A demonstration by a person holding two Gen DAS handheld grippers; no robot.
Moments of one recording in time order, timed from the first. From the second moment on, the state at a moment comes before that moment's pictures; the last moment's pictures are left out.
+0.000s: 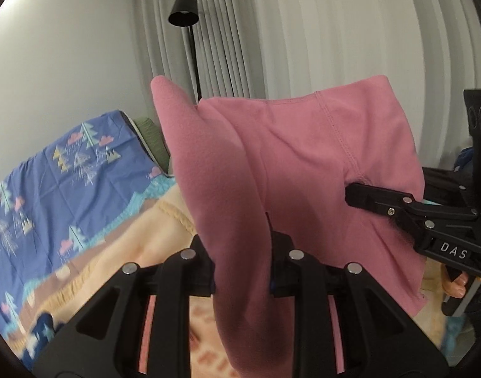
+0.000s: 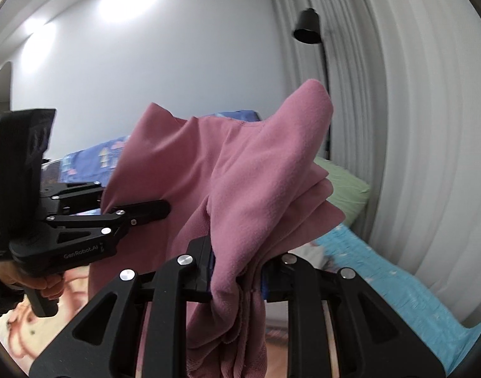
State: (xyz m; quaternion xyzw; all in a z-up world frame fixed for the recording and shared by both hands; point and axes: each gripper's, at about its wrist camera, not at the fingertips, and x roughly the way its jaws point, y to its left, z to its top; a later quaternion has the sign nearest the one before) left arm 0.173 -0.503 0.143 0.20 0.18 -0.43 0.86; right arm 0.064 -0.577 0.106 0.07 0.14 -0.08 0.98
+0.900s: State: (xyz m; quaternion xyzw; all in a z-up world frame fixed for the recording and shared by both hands) left arm 0.267 -0.543 -0.063 0.27 0.33 -0.30 0.85; right arm 0.168 -0.697 -0.092 0.22 0.31 -0.25 0.89
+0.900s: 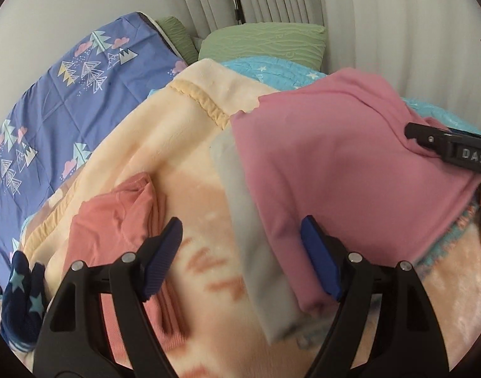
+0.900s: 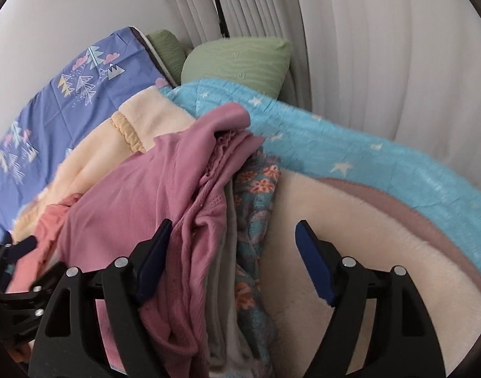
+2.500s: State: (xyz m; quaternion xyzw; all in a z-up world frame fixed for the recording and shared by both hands) left arm -0.044 -0.303 0.081 0.11 0.29 -0.35 0.88; right arm -0.117 -0.415 0.042 0.11 0.22 -0.30 0.92
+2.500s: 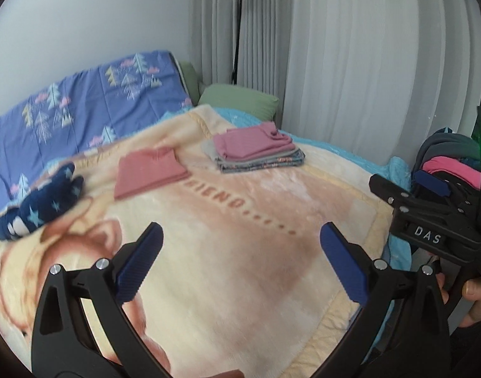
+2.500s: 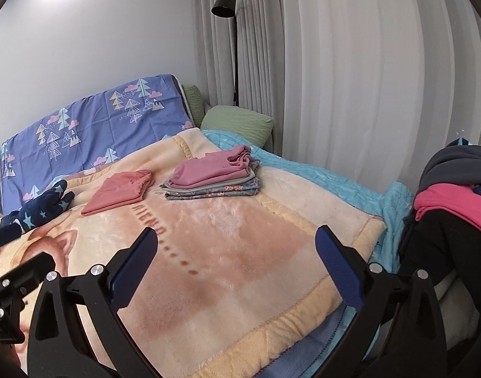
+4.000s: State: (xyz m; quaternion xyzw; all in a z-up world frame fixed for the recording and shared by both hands) left arm -0.028 -0.285 0.059 0.12 0.32 -0.33 0.88; right arm -0.100 -0.414 0.031 0.10 0.24 -0.32 0.91
